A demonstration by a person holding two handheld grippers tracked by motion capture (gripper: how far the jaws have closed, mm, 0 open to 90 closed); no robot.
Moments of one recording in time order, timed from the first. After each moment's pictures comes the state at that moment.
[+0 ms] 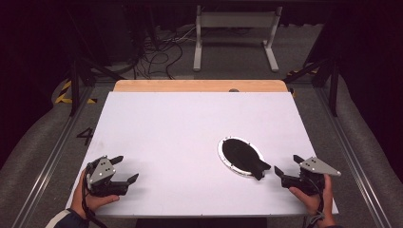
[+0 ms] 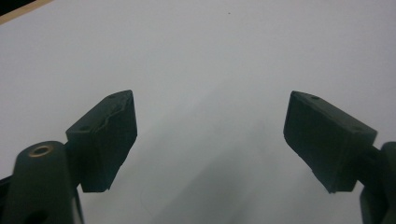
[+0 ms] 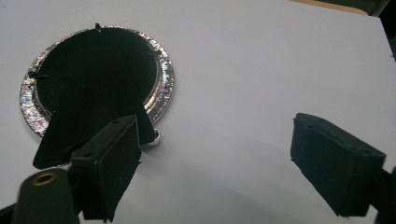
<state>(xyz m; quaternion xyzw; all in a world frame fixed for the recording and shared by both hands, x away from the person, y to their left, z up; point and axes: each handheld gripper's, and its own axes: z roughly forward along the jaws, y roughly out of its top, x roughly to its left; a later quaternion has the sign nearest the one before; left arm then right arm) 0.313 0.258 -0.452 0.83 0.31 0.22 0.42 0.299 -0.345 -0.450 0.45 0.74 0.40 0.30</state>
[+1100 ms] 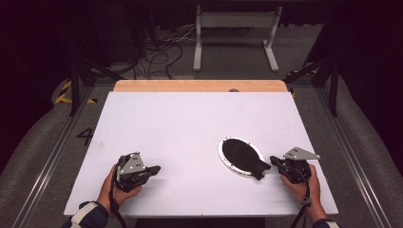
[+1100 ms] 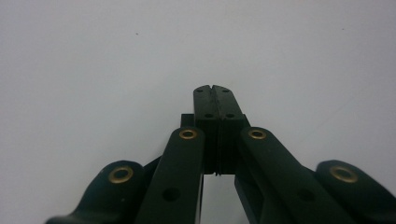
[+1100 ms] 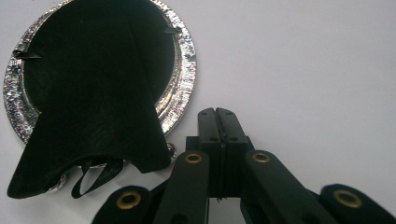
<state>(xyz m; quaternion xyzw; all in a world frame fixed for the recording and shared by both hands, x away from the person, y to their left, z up) 0.331 0.185 -0.448 0.87 0.23 0.13 0.41 0.336 -0.323 -0.456 0.44 0.79 0.35 0.25</state>
